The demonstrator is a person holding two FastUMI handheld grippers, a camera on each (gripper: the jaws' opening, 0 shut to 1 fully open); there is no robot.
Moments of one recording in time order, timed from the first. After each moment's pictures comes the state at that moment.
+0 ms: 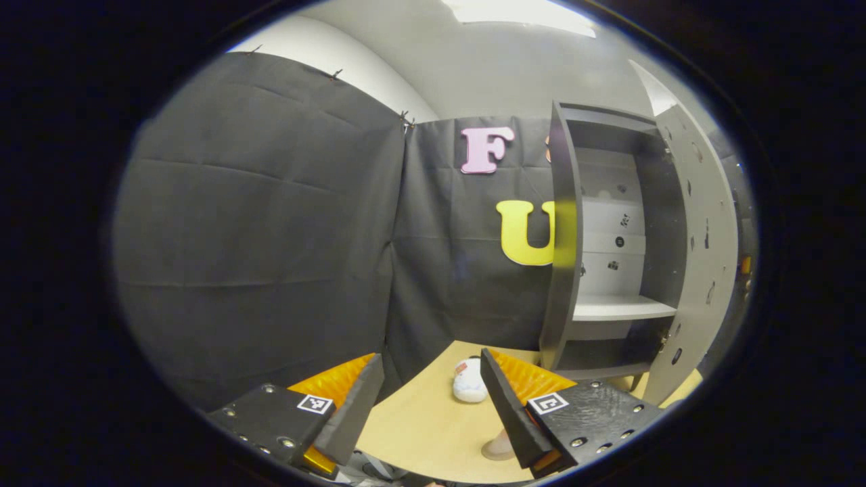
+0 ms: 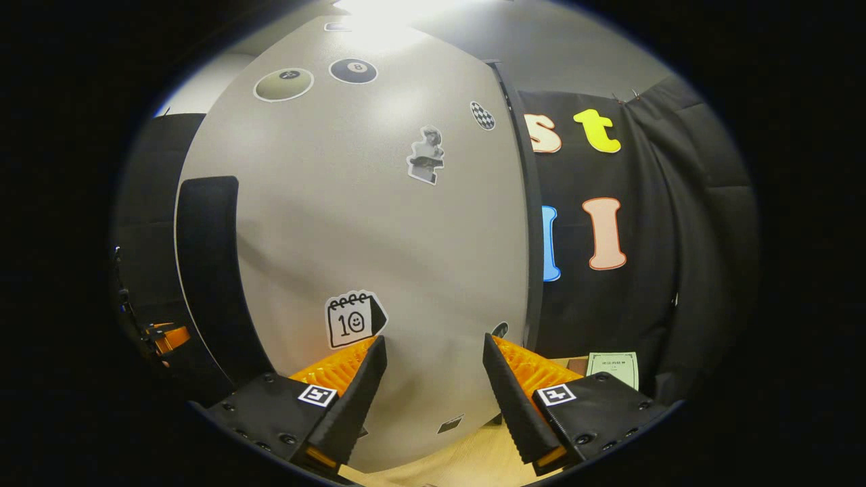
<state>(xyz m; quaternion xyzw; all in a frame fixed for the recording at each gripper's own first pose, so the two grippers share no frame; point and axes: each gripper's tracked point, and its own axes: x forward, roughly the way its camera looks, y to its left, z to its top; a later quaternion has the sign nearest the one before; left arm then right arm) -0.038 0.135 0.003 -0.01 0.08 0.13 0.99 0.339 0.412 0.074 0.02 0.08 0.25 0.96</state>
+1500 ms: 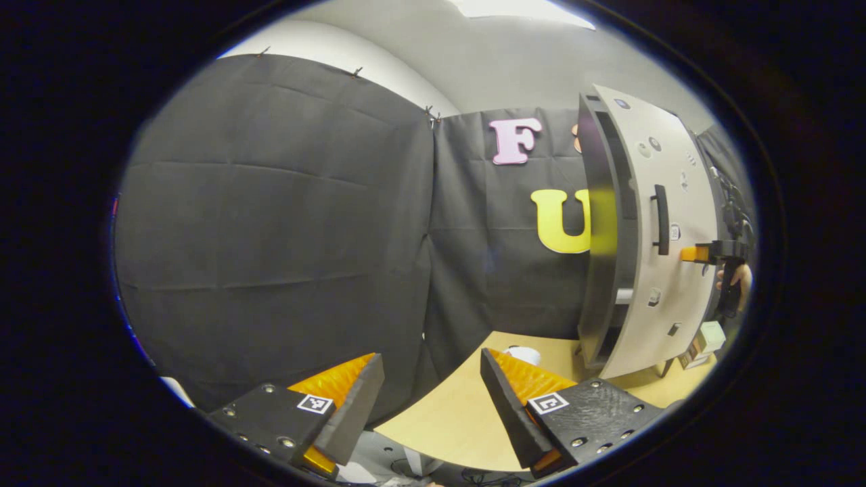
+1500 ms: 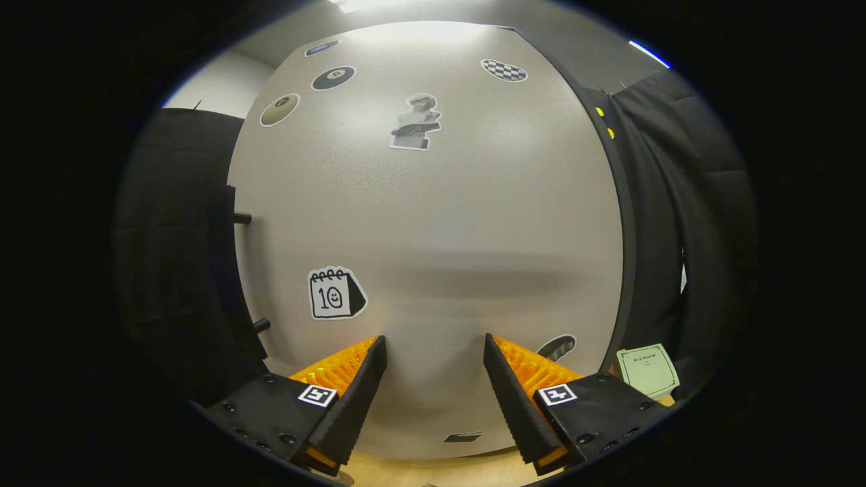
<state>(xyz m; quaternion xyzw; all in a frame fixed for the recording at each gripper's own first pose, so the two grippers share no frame) -0.075 0.204 -0.011 0.00 0.10 0.18 0.98 0.437 0.527 0.042 0.06 0.08 0.19 0.98</state>
